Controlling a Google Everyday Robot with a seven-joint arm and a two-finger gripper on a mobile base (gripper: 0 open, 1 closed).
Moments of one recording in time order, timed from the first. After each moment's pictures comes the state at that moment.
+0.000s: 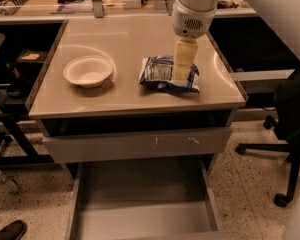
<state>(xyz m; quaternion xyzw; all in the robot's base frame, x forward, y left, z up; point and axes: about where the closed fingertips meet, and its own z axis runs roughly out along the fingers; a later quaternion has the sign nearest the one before) 0.614 -0.089 0.929 -0.66 0.74 -0.04 0.13</state>
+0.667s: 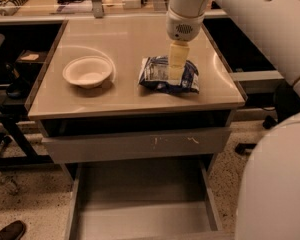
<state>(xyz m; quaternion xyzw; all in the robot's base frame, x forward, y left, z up) 0.653 -0.085 0.900 -0.66 0.74 -0.04 0.11</state>
